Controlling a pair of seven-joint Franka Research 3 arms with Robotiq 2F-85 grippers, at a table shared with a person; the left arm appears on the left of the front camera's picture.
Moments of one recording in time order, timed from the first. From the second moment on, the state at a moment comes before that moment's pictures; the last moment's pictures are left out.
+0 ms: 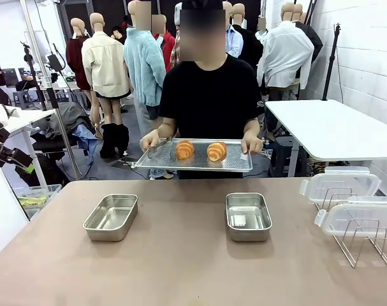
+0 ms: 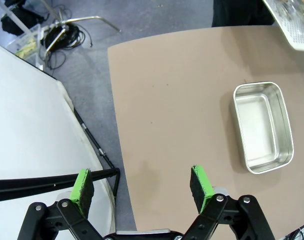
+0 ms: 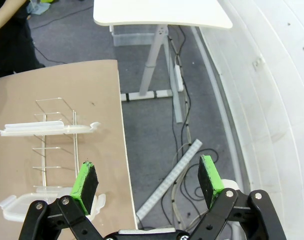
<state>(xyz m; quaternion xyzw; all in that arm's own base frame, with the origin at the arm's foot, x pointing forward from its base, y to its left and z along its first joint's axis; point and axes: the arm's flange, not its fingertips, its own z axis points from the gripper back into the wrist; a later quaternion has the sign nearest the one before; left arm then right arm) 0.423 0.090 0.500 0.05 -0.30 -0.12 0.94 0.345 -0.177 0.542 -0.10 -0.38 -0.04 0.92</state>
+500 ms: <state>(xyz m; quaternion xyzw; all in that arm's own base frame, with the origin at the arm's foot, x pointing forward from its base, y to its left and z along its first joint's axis) 0.423 0.090 0.500 0.05 -0.30 -0.12 0.94 0.345 -0.177 0.542 -0.10 -0.38 -0.04 0.92</state>
